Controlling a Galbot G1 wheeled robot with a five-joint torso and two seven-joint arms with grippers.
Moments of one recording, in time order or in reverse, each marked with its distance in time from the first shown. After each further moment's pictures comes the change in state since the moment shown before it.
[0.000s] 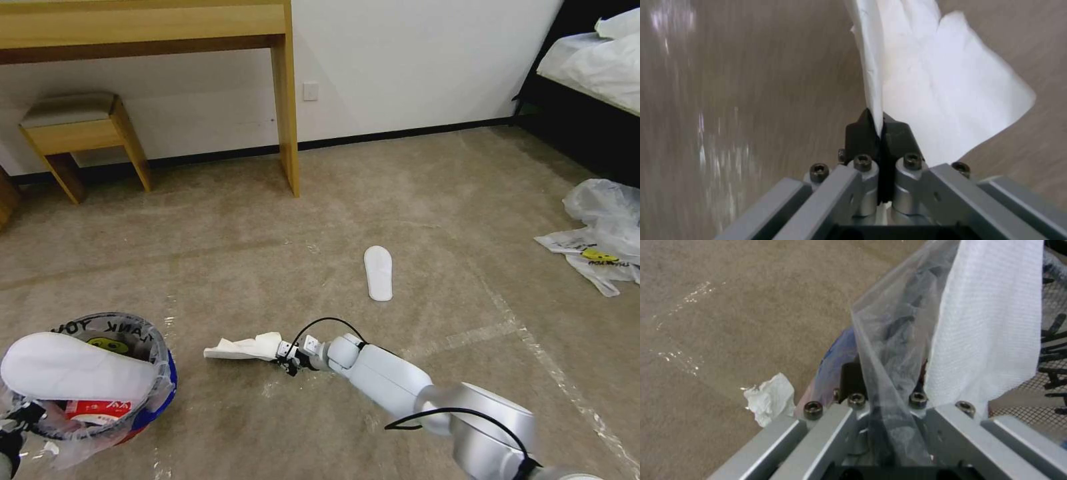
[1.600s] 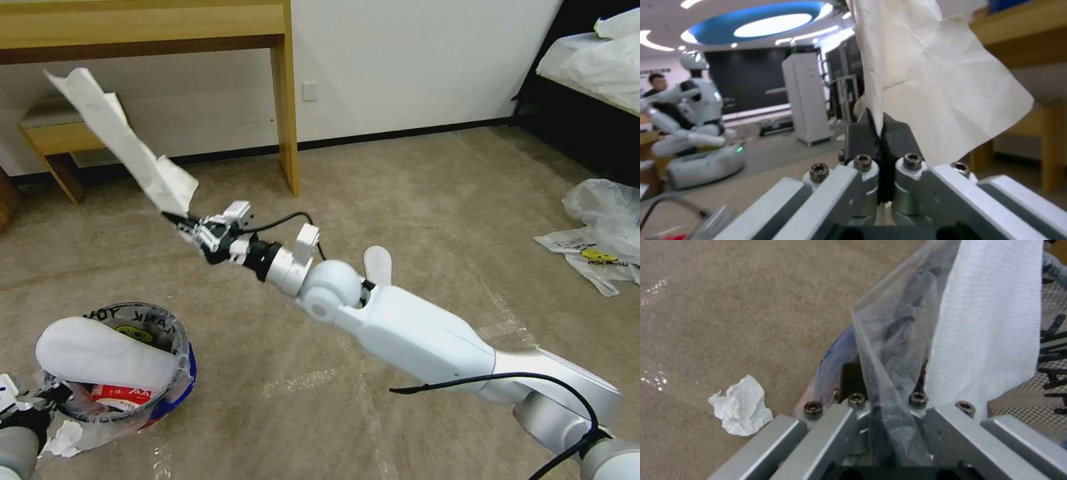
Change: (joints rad) left arm -0.027 0.060 0.081 0.010 -0.005 0.013 -0.010; right arm 0.151 -0.151 0.014 0.849 0.598 0.093 0.225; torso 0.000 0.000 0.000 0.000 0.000
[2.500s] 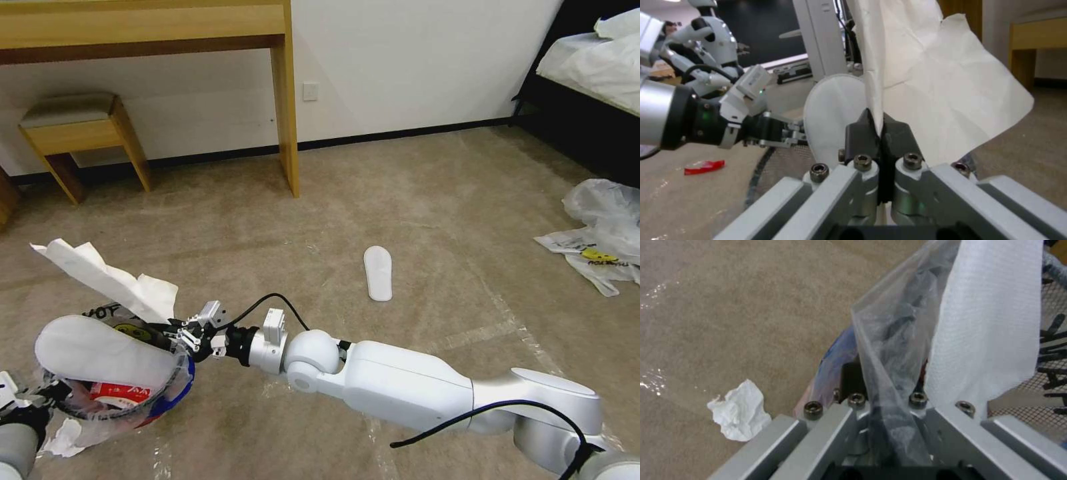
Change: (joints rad) left arm -0.013 0.012 -0.001 0.009 -0.011 0.004 -0.004; right arm -0.050 0.017 -0.221 -0.093 -0.054 0.024 0.009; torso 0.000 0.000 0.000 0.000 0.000
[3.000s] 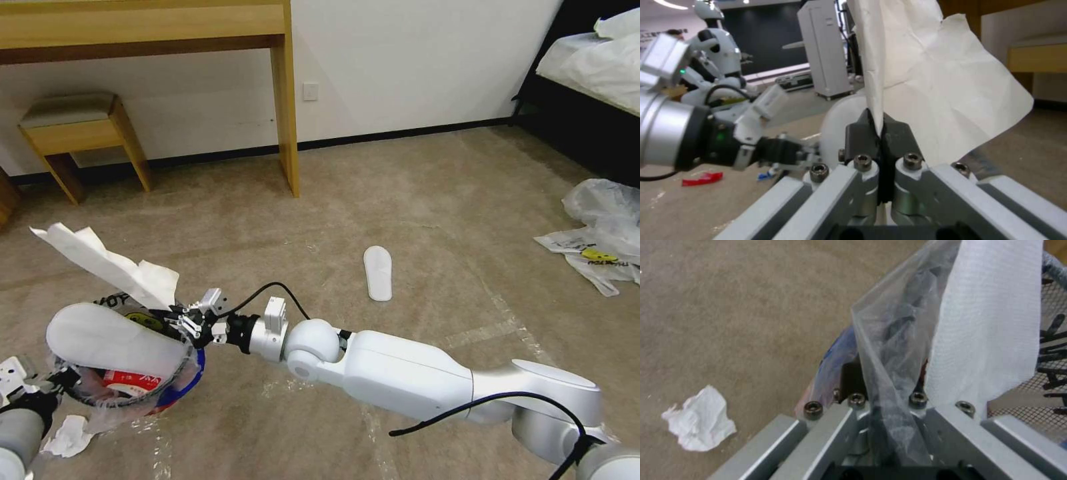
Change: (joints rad) left arm -0.031 0.085 0.027 -0.016 -0.142 0.029 -0.062; right arm 0.050 0.000 0.014 0.035 0.026 -0.004 0.007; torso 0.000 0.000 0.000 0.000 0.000
